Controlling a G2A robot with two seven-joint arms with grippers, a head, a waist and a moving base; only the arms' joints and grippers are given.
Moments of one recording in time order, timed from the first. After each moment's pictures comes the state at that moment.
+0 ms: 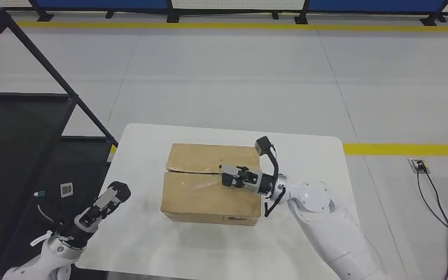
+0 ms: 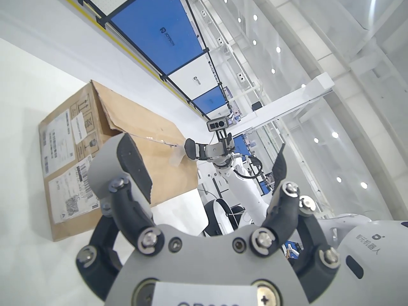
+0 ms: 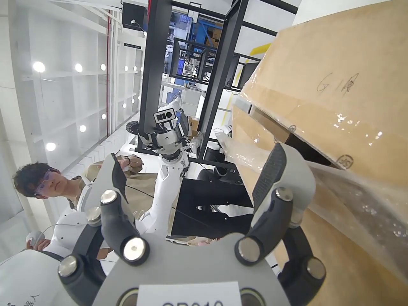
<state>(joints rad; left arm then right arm) 1.51 -1.10 -1.87 -1.78 -0.31 -0.52 -0.73 -0.74 -1.32 1.04 -1.26 0.24 -0.27 0.82</state>
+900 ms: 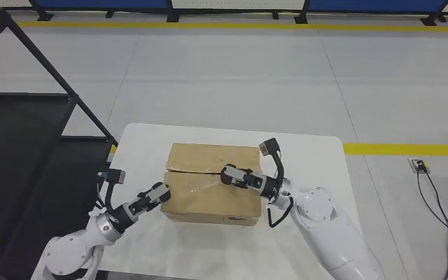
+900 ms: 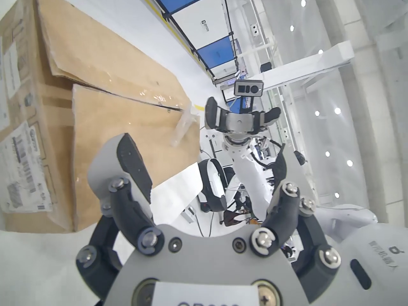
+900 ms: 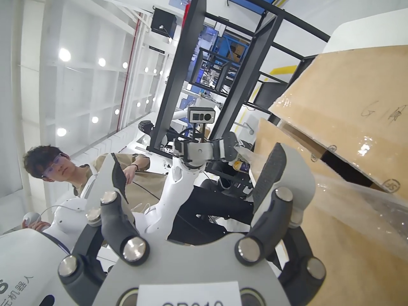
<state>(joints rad) 1.31 -1.10 -1.61 -1.71 -0.16 -0.34 -0.81 -0.81 -1.32 1.08 -1.33 0.29 -0.45 0.80</state>
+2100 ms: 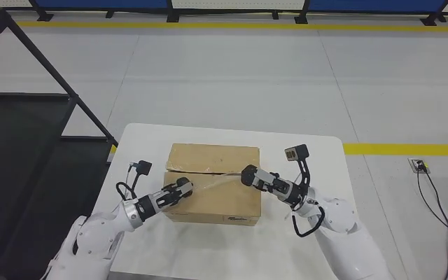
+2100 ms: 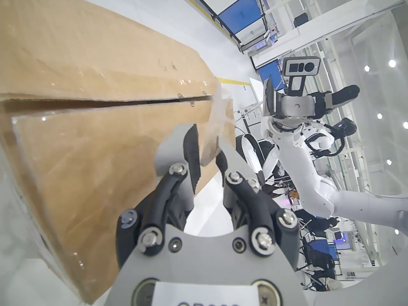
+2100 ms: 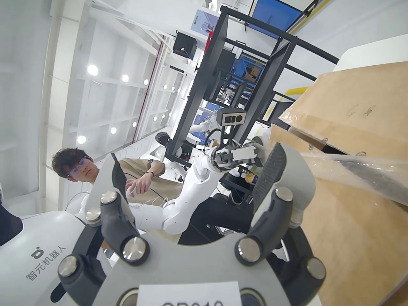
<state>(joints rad) 1.15 -1.09 -1.44 -1.61 0.05 -0.38 -0.79 -0.94 -1.27 1.23 -1.41 0.39 -0.50 0.87</state>
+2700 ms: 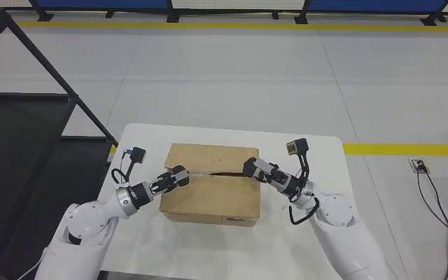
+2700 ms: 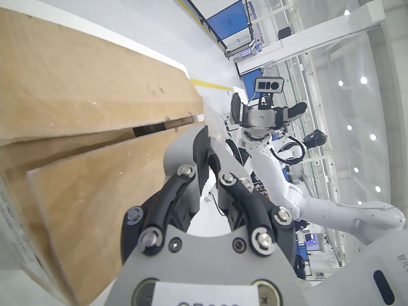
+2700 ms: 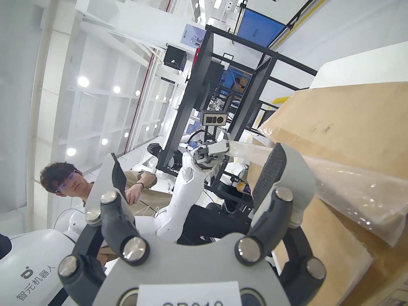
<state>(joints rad) 1.05 -1.08 -1.44 -1.56 -0.11 -0.29 -0.89 -0.88 -1.28 1.20 -1.34 0.33 -0.49 0.77</state>
